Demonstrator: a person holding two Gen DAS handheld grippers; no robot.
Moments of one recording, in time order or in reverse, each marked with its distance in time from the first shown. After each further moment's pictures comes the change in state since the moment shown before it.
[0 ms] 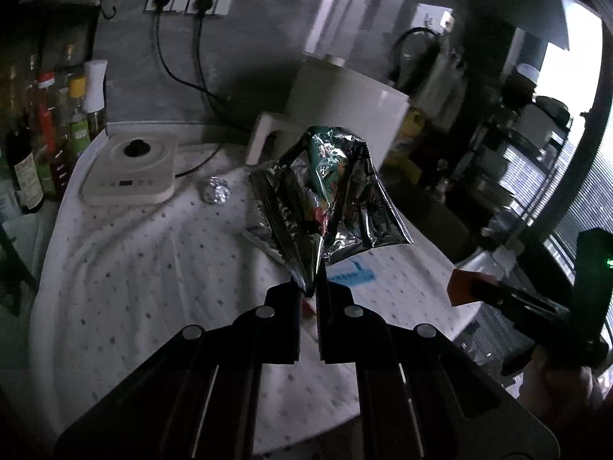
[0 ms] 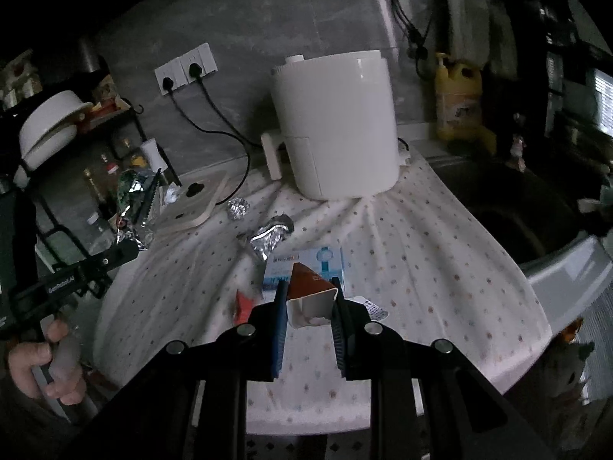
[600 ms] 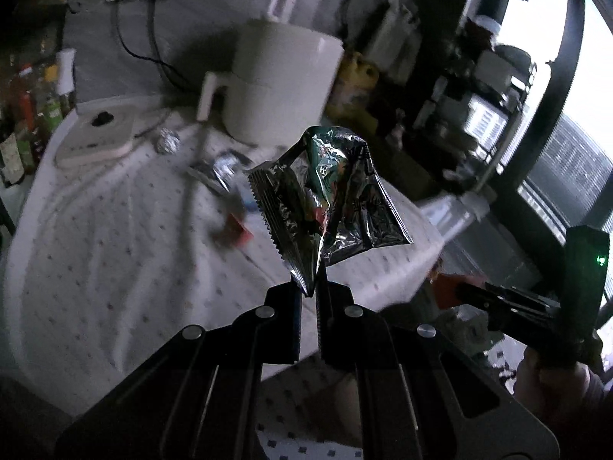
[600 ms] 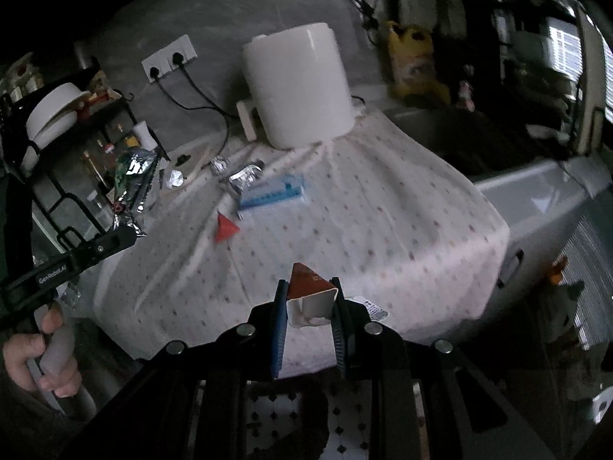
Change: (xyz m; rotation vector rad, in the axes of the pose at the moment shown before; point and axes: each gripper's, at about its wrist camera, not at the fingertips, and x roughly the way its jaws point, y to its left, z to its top) left arm -0.017 -0.067 -0.075 0.079 0.109 -0.073; right arm -0.061 -0.044 -0.095 0.085 0.073 -0.050
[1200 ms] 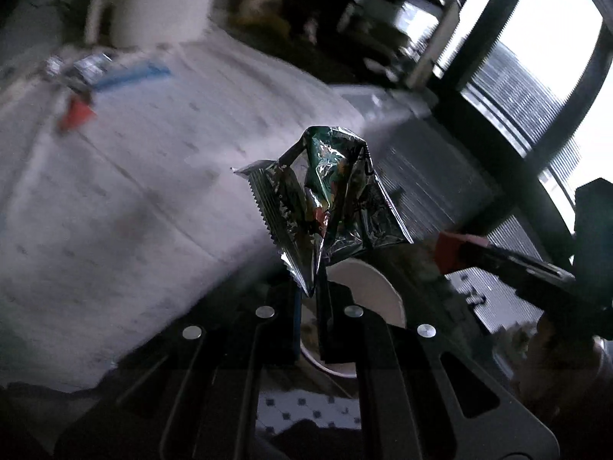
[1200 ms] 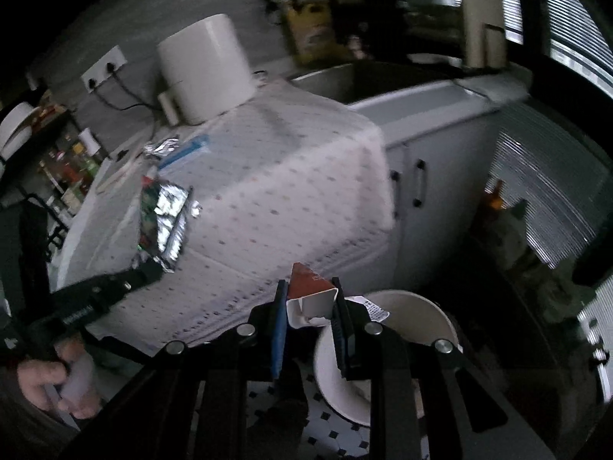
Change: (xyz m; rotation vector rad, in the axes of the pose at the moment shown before) left arm 0.076 -0.107 -0.110 0.115 0.254 -0.228; right arm -0.063 -0.098 -0.106 0.186 0.032 -0.195
